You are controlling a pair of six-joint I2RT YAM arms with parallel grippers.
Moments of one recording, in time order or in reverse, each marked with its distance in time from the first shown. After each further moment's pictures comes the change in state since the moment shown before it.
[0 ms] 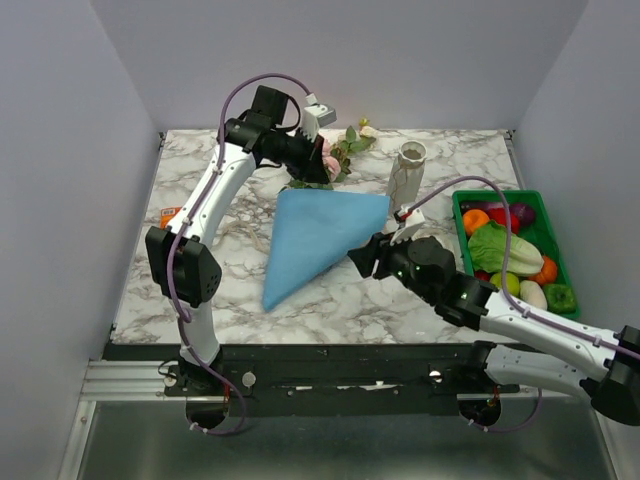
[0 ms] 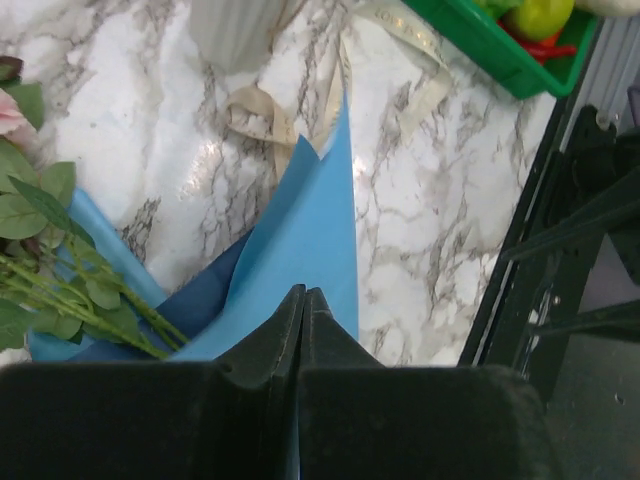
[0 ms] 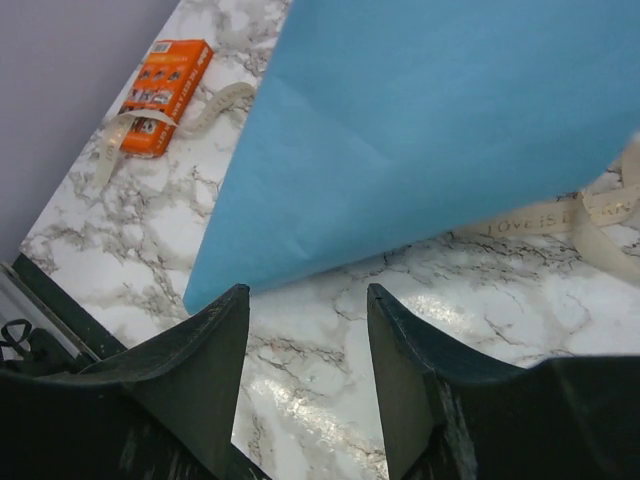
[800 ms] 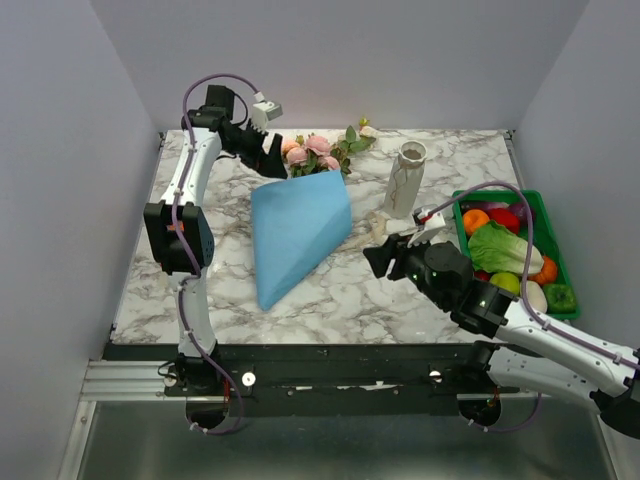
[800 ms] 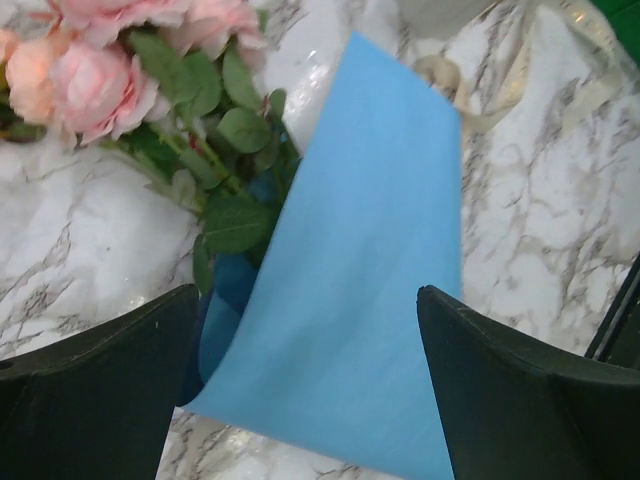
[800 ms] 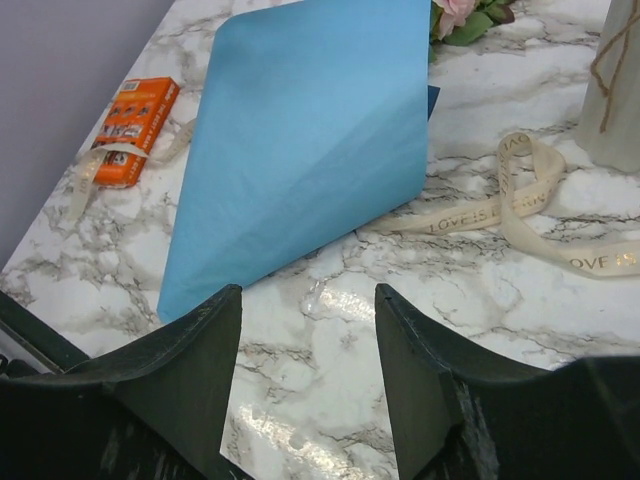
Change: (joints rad) left arm 0.224 0.171 0.138 -0.032 -0.016 0.142; right arm -0.010 -0.159 -0.018 -0.113 0.103 -0.004
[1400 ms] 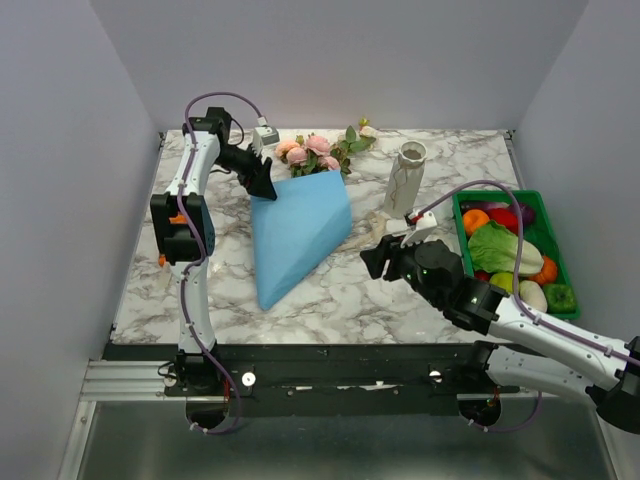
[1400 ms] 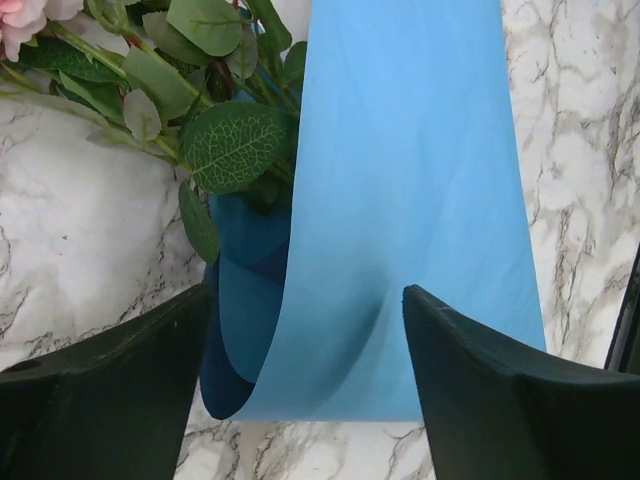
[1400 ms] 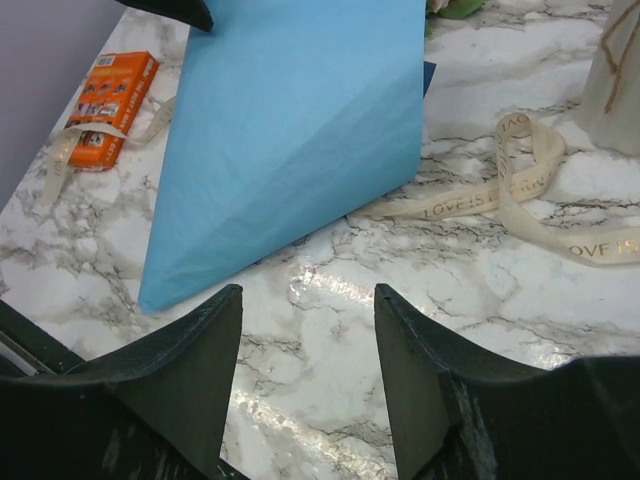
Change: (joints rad) left arm 0.105 0.229 0.083 -0.283 0.150 0.491; right arm 0.000 0.056 0.000 0.000 -0.003 0.000
